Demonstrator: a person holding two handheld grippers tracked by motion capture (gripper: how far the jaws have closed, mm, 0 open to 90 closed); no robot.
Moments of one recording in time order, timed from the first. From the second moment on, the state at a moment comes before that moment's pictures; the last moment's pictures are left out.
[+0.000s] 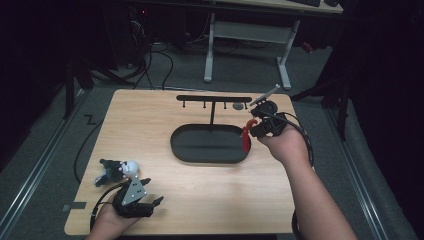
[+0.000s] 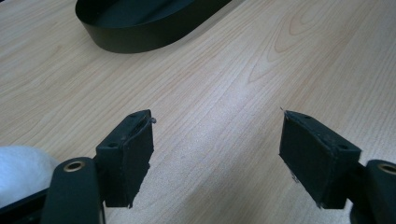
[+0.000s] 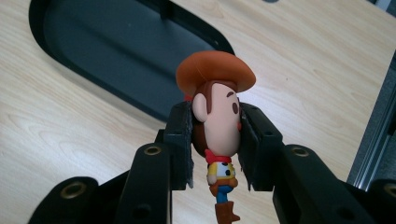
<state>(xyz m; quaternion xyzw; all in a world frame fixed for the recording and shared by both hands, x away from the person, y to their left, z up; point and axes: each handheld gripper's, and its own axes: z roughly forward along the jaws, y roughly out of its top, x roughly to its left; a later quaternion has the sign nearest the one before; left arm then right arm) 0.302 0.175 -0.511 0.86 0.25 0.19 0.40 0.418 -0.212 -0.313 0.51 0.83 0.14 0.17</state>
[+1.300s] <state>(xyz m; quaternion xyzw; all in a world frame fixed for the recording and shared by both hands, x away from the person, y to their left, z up) 0.302 0.174 -0.514 0.87 0.24 0.19 0.39 0.461 -0.232 -0.271 0.56 0.79 0.19 0.15</state>
